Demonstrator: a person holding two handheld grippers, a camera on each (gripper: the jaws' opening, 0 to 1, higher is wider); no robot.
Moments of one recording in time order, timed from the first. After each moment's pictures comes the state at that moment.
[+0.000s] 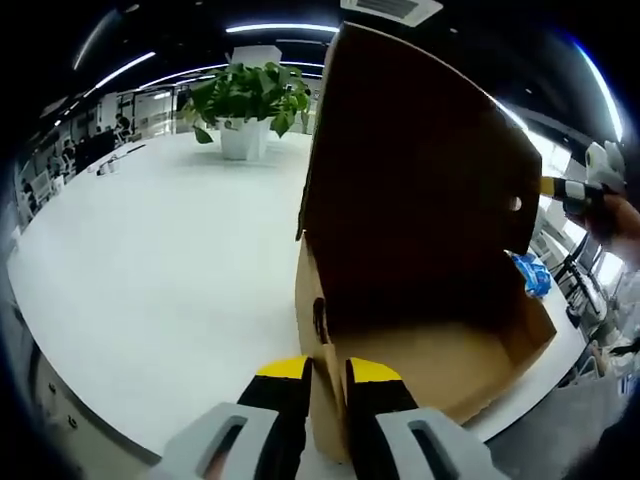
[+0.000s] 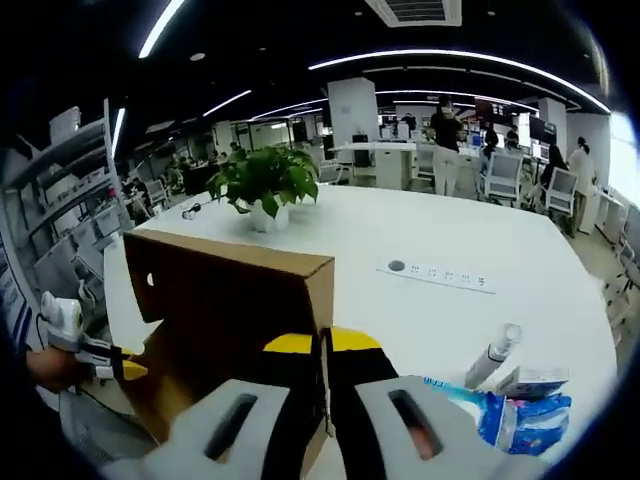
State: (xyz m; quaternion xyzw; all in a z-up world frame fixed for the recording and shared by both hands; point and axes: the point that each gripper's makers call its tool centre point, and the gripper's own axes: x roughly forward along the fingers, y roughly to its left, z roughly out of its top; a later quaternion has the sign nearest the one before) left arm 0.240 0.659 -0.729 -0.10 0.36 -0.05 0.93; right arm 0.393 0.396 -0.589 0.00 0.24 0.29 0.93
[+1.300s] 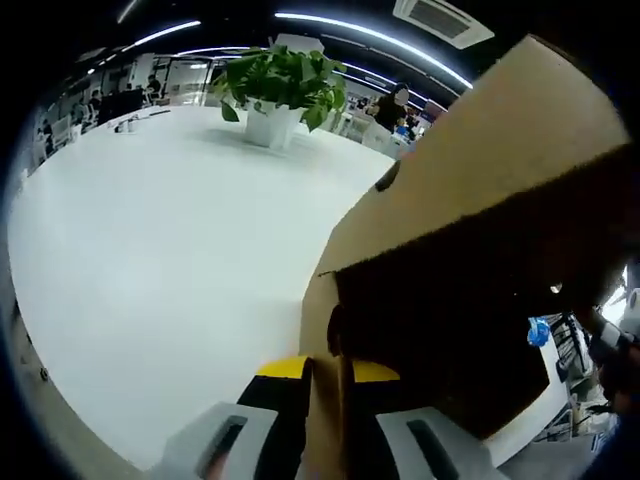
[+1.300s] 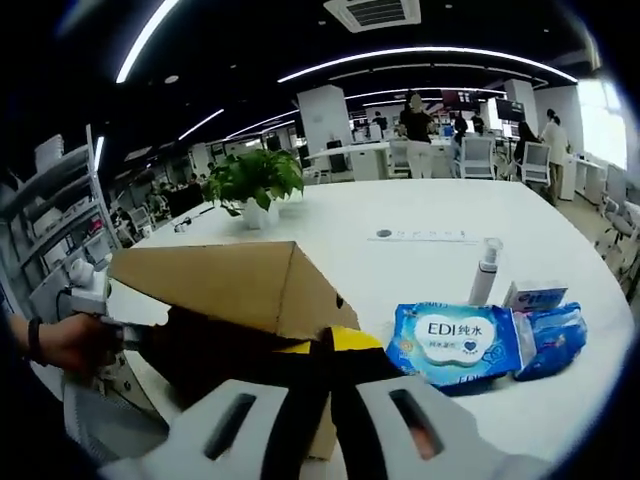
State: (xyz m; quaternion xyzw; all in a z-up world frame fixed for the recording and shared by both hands) left arm 0.281 0.666 -0.737 -0.19 0.35 -0.02 0.91; right arm 0.319 0.380 -0.635 0.05 0.23 0.23 0.94
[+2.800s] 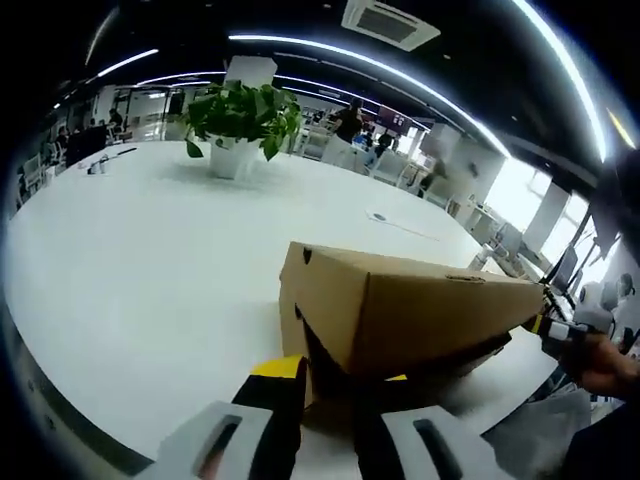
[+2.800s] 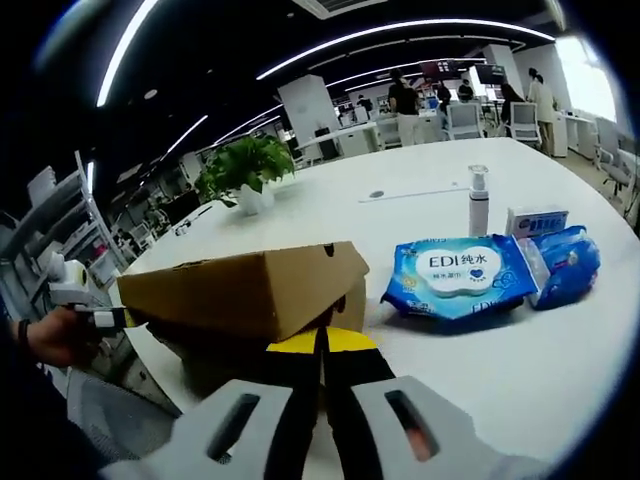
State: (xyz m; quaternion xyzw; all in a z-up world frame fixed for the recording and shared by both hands) left arm 0.236 0.656 -0.697 -0.14 0.31 -0.09 0.93; right arm 0.280 0.370 -0.682 0.11 0.27 0.23 0.93
